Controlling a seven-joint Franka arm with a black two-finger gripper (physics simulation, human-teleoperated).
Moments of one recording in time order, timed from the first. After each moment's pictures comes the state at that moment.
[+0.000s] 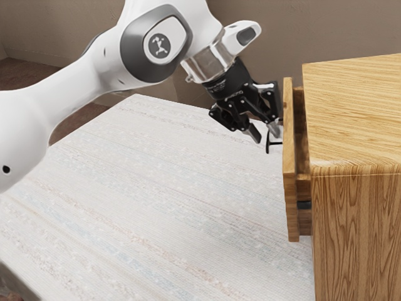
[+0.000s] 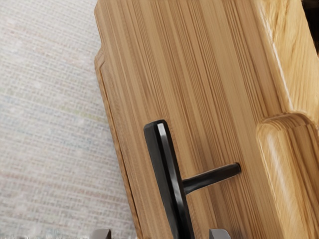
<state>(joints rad) -0.18 0.24 0.05 -1.25 -0.33 1.79 -0.37</state>
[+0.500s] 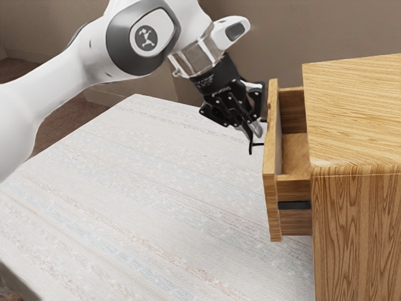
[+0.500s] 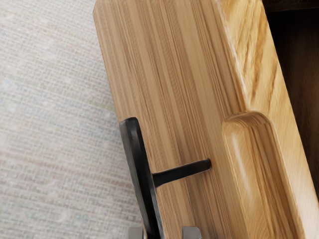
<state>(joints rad) -0.18 0.20 0.07 -1.25 -0.29 1.73 -0.38</state>
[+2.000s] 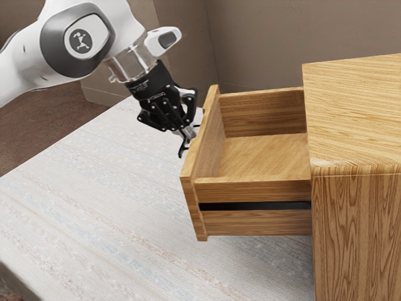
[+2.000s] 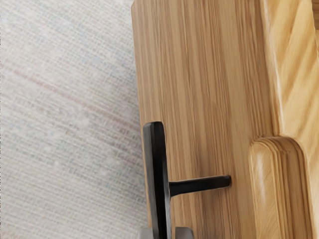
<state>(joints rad) -0.14 0.01 0.19 -1.48 -0.26 1.70 -0.38</state>
